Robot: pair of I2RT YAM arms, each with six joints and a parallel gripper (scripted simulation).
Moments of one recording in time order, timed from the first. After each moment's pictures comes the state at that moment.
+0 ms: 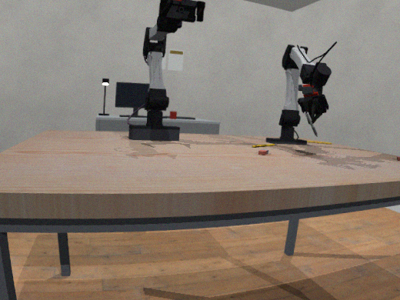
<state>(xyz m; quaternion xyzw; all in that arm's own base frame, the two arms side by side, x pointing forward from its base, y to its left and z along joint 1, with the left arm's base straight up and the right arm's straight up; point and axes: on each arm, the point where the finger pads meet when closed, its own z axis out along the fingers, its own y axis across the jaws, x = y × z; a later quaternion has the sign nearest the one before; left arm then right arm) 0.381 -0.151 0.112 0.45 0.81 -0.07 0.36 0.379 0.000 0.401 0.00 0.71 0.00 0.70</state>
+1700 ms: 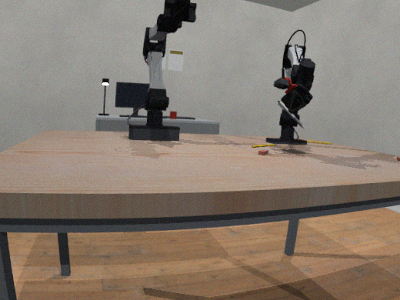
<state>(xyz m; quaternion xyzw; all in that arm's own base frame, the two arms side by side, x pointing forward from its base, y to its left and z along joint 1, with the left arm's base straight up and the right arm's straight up) 0.379 -0.242 0.137 0.62 0.63 -0.06 0.46 0.379 0.000 0.401 0.00 0.71 0.00 0.70</state>
